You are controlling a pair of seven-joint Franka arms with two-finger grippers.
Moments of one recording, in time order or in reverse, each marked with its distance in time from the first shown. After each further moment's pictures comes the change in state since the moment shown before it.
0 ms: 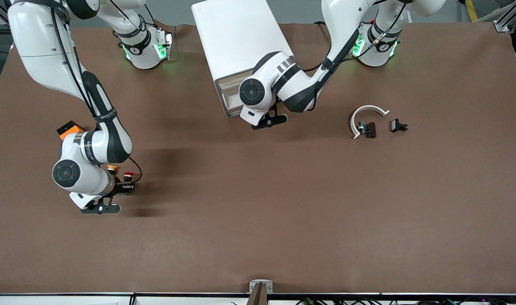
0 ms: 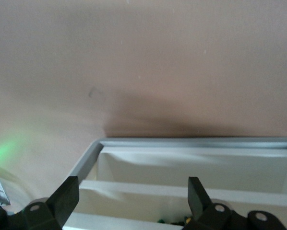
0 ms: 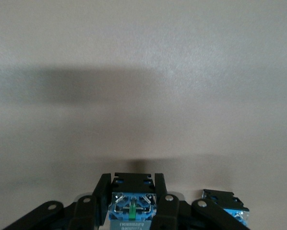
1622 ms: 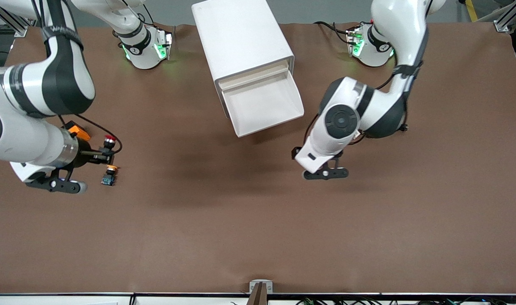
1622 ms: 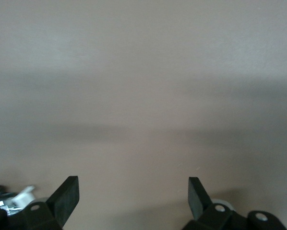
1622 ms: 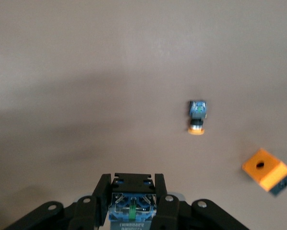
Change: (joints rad) left arm 0.100 -0.050 0.289 0.073 0.057 0.205 0.478; right arm 0.082 -0.253 -0.003 0.330 0.070 -0.639 0.159
